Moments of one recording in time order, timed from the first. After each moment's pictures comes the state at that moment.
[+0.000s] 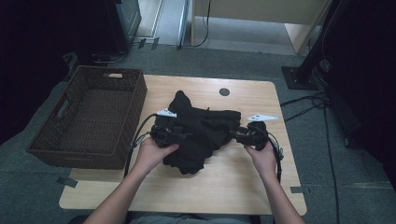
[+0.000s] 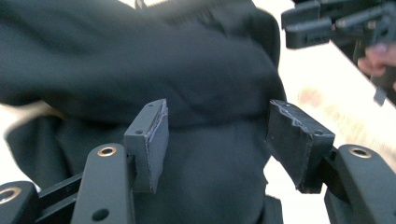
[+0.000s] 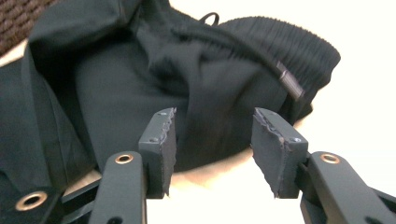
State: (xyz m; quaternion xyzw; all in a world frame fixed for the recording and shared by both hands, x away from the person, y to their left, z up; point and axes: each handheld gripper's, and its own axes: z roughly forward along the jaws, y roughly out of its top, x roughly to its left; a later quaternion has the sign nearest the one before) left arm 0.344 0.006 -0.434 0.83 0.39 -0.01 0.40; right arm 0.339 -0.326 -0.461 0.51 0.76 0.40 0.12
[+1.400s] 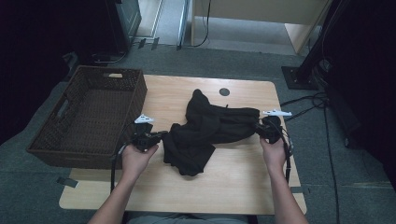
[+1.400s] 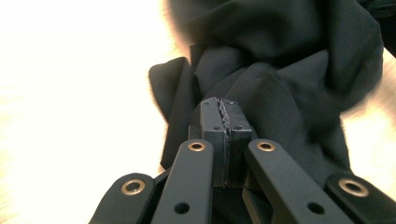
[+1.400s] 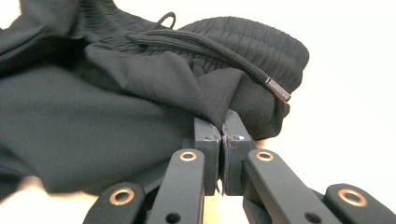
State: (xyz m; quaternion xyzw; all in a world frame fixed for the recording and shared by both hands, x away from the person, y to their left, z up) left arm 0.346 0.069 -0.457 0.77 0.48 0.05 0.42; right arm 0.361 -0.380 -0.466 0.59 0.71 0.33 0.20
